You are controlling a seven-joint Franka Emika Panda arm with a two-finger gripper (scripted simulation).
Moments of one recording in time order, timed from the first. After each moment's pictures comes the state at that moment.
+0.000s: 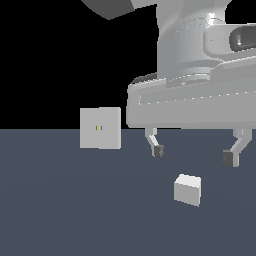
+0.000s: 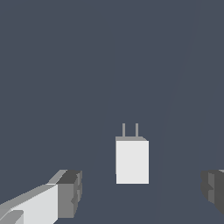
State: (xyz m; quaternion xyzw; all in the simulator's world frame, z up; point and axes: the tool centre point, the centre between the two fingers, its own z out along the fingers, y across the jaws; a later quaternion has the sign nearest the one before) arm -0.113 -0.089 0.062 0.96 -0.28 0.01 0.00
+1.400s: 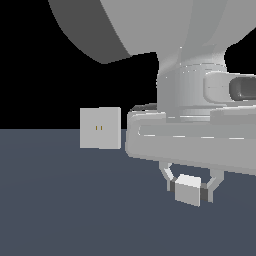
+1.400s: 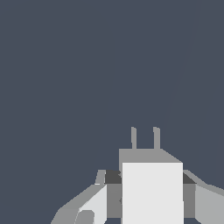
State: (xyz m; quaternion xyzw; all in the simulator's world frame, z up) arm -0.114 -0.088 0.012 0.96 -0.28 0.01 0.00
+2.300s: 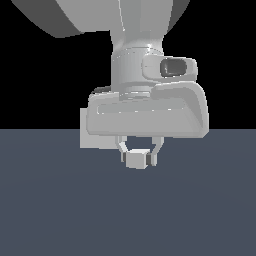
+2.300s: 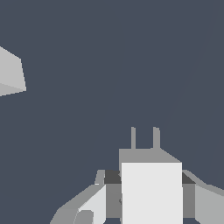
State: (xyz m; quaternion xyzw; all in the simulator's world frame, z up) arm -0.083 -0.018 0.049 0.98 -0.21 0.01 0.00
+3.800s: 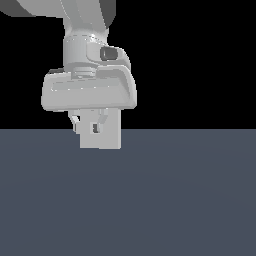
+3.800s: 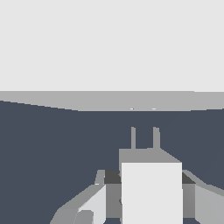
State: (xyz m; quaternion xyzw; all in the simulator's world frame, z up) arm -0.035 0.082 0.100 0.99 -0.11 0.01 0.00
